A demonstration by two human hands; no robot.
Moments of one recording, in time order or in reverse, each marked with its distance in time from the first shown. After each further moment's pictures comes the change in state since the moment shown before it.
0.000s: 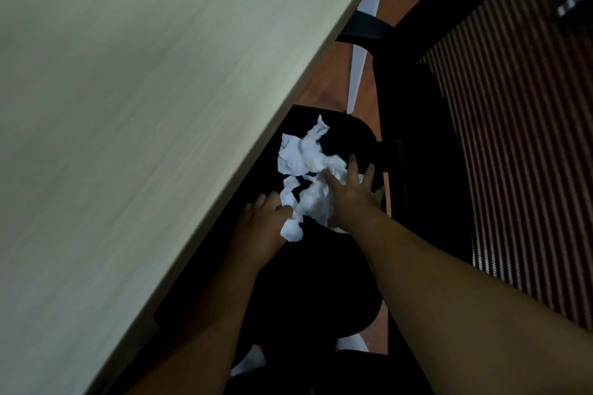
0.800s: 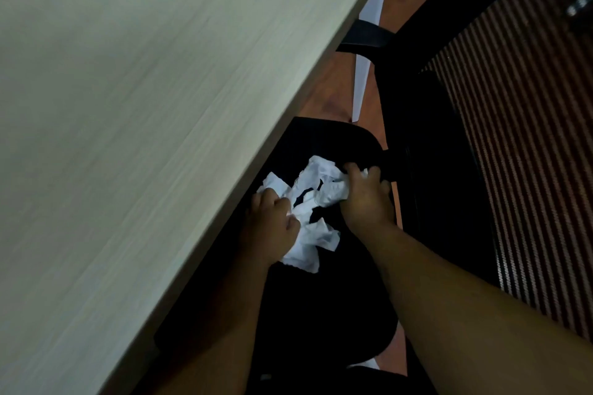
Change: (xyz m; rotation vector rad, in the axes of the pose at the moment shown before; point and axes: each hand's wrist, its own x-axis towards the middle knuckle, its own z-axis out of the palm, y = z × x) left_hand 0.032 0.000 0.002 -0.119 0.182 -0.105; right_hand 0.016 0.005 -0.006 0.302 0.376 0.101
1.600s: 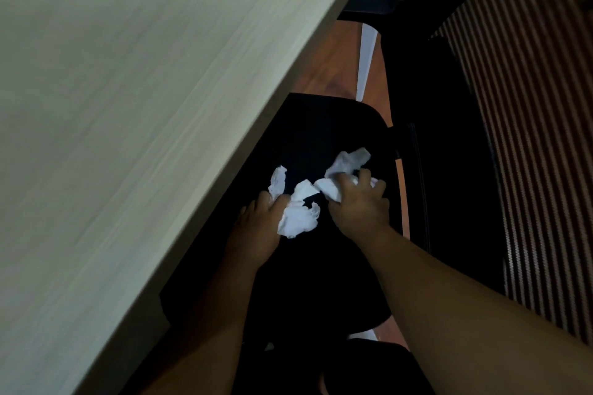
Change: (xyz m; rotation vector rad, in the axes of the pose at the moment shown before) left_hand -0.043 -0.028 0.013 0.110 -0.147 0.055; right_hand -0.039 0.009 0.035 -0.038 -0.105 -0.069
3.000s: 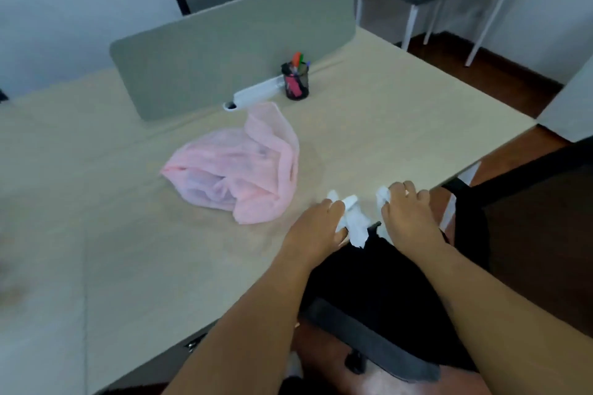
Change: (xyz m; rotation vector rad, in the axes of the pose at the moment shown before) left_hand -0.279 0.095 -0.346 -0.119 0.426 -0.253; right_hand -0.240 -0.172 -0.291 -0.514 0.589 -0.988
